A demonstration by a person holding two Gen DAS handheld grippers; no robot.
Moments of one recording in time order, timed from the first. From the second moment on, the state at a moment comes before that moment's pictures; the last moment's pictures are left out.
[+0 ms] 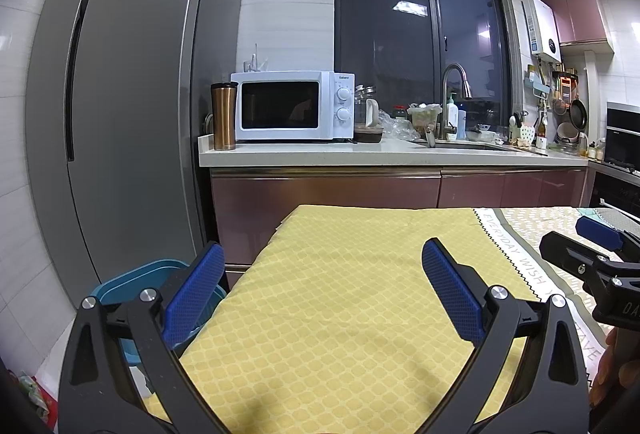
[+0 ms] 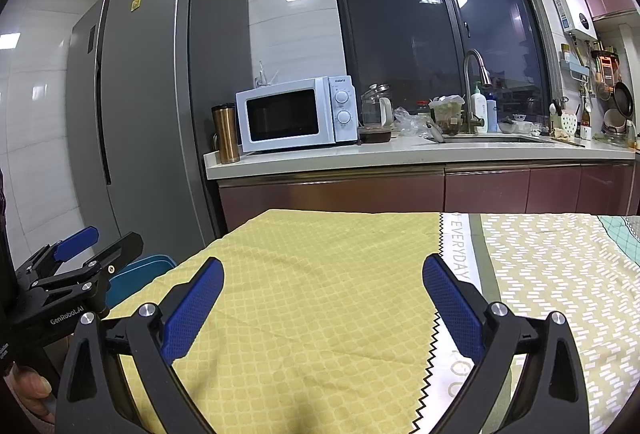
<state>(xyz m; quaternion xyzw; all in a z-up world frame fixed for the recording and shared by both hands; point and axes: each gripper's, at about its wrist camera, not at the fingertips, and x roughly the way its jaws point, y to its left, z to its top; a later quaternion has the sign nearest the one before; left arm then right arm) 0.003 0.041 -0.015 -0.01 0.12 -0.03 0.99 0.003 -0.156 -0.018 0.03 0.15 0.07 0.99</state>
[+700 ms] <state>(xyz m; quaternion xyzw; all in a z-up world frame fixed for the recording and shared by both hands) 0.000 0.035 -0.019 0.01 0.10 -0.01 1.00 -0.005 -0.151 -0.018 0.04 0.14 0.06 0.99</state>
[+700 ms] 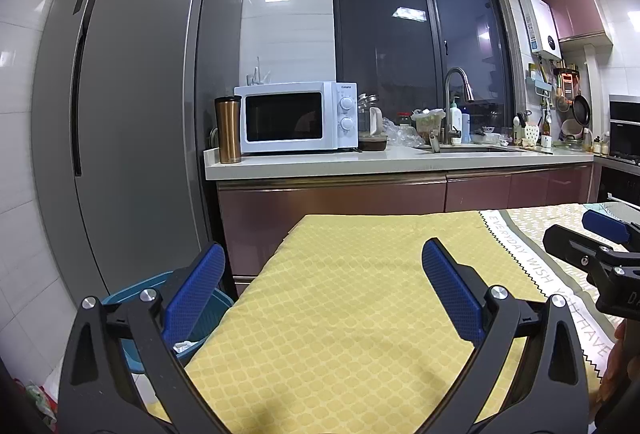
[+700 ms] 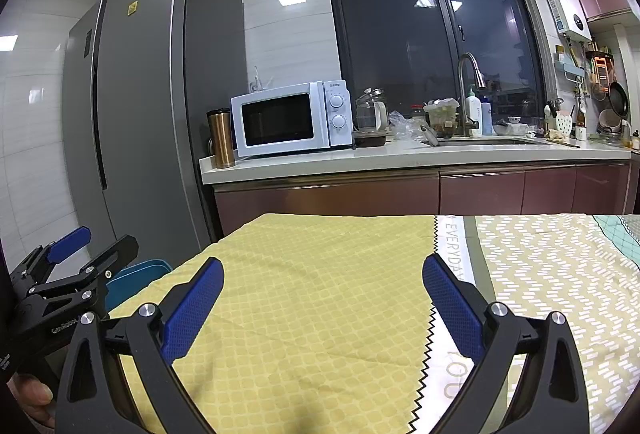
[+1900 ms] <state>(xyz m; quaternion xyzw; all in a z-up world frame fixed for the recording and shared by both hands) 0.001 0.036 -0.020 0.02 0.10 -0.01 1.00 -0.006 -0.149 -0.018 0.04 0.14 0.06 0.99</state>
